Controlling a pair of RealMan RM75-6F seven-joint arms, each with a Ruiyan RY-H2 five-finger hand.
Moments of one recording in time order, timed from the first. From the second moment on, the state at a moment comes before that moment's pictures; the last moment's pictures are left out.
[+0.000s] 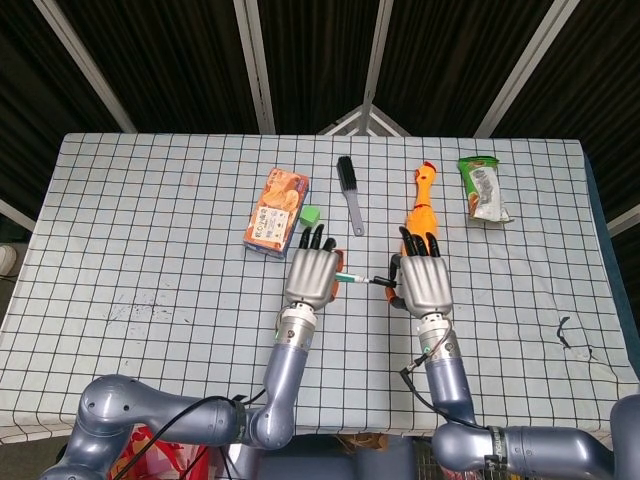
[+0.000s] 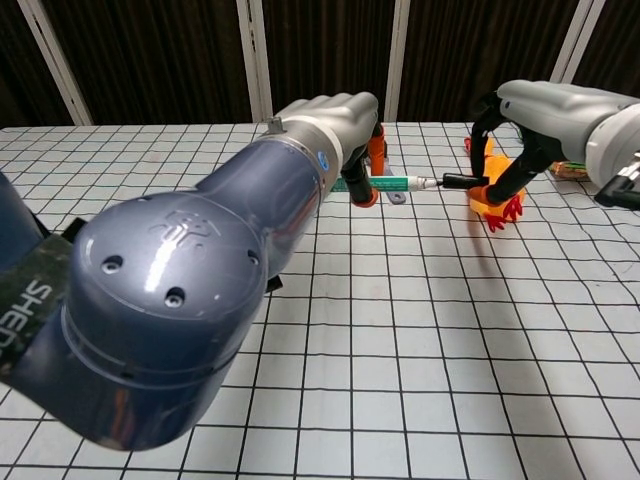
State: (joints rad) left arm -1.19 -2.07 -0.52 -1.43 0.56 1.36 1.01; right arm 0.73 -1.56 0.28 -1.87 -0.70 1.43 -0.79
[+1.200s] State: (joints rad) left arm -0.96 -1.90 -0.29 -1.53 0.65 1.34 0.92; right arm 0.63 -1.59 0.20 -1.64 -0.68 1.25 -0.60
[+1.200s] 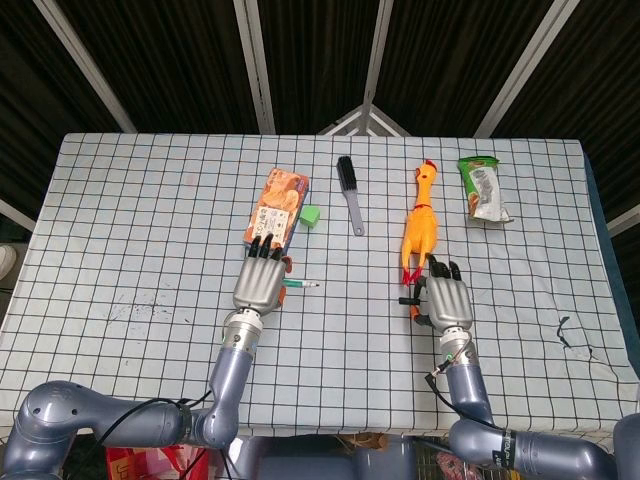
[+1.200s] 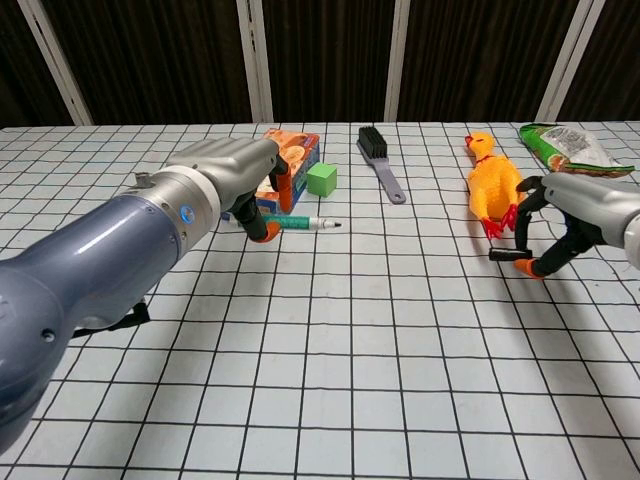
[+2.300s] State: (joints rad) left arm -0.65 -1.40 -0.11 -1.98 0.85 1.53 0.81; right arm 0.37 -1.28 0.11 -1.68 -1.01 1.40 -0.34
